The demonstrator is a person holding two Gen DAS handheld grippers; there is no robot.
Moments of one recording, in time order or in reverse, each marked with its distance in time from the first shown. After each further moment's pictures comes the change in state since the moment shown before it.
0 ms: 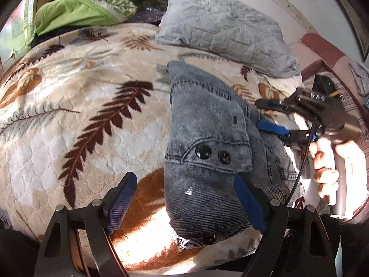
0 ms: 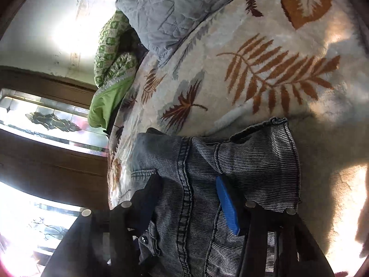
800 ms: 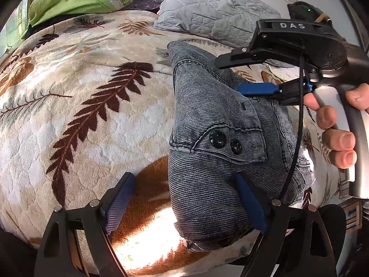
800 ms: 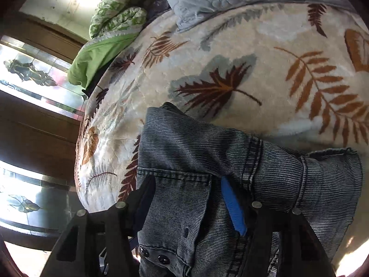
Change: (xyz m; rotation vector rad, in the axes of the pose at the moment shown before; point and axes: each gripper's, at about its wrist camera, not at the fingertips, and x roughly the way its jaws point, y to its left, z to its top) left arm 0.031 0.008 -0.012 0.010 0.102 -0.029; right arm 0.065 0.088 0.000 -0.223 0.132 -0.231
